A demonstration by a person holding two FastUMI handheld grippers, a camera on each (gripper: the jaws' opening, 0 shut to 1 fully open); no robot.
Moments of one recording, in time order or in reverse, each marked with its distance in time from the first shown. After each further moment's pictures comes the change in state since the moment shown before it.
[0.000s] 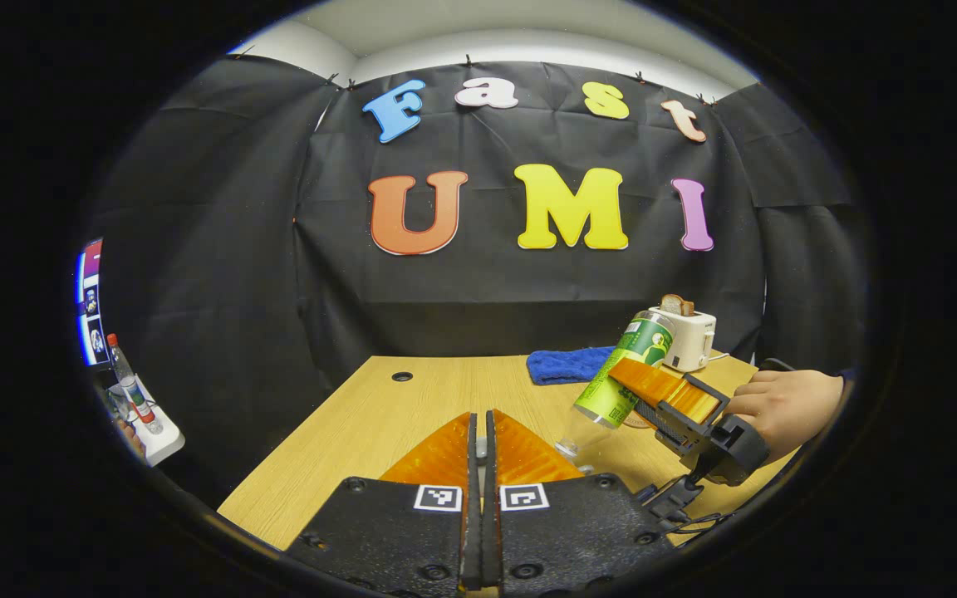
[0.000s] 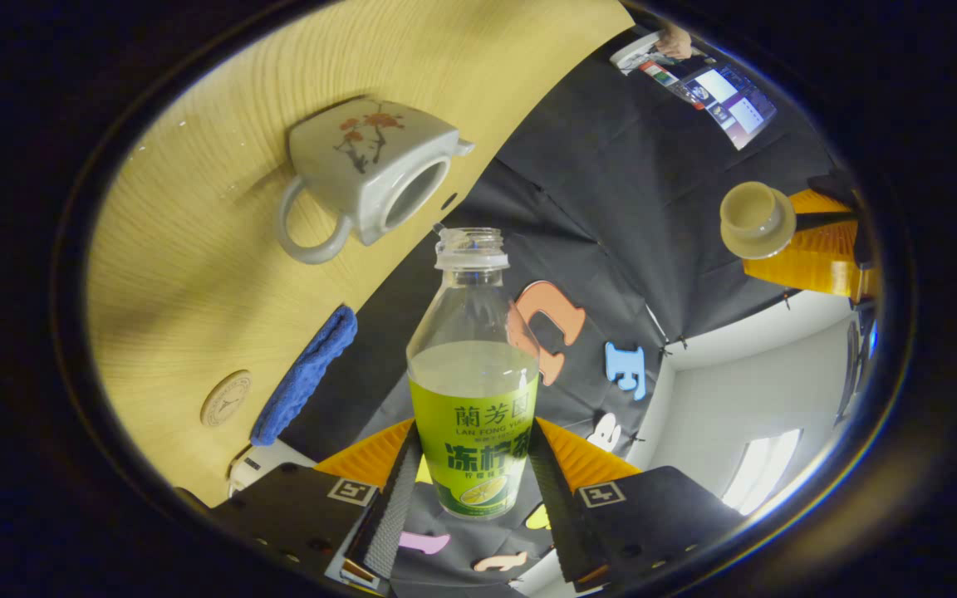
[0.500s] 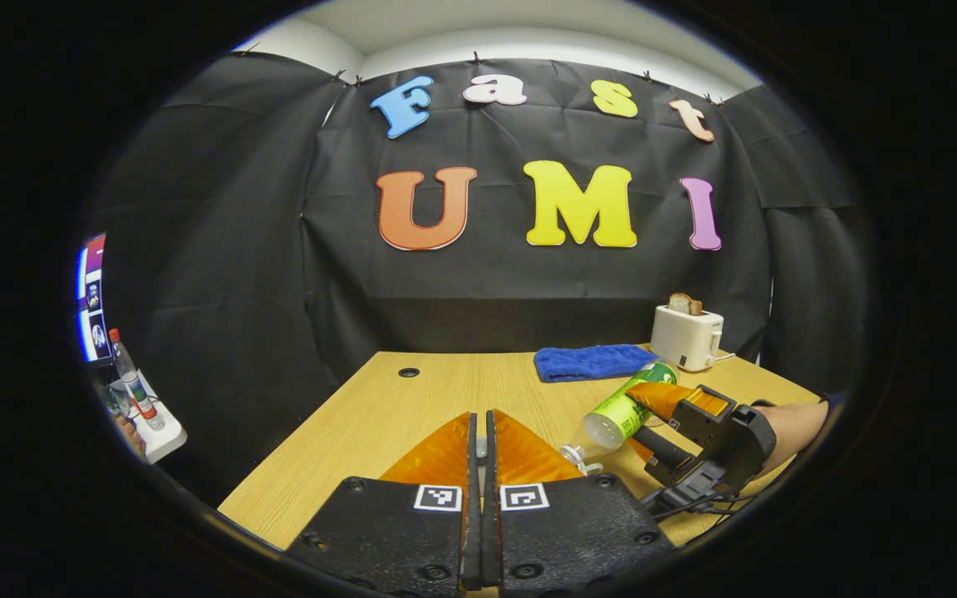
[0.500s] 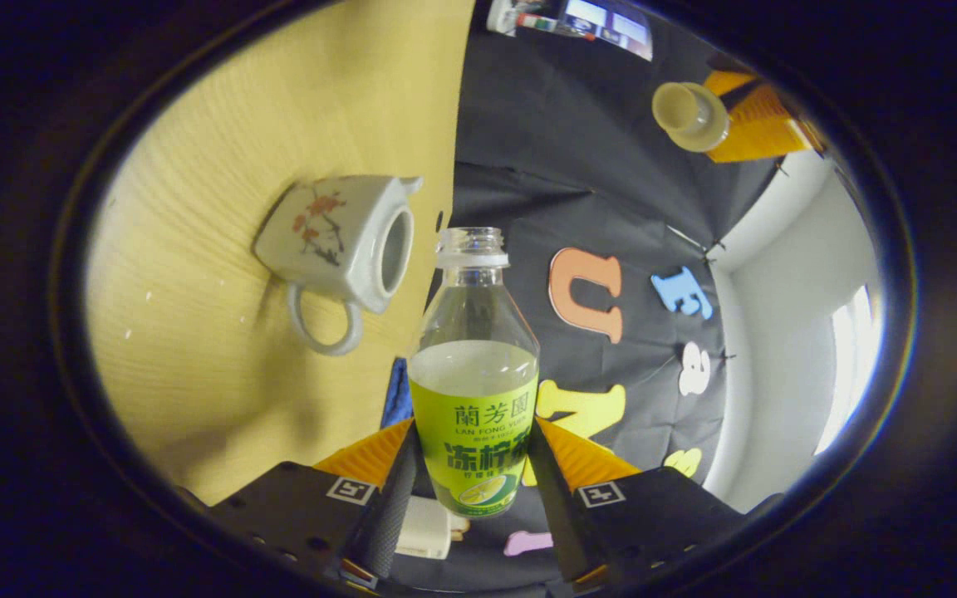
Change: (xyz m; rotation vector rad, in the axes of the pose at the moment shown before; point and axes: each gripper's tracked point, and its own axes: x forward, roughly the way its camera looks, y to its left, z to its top) left arm 0.002 0.010 -0.002 -0.018 0.009 0.021; right arm -0.015 0.056 0.018 0.503 0.017 0.198
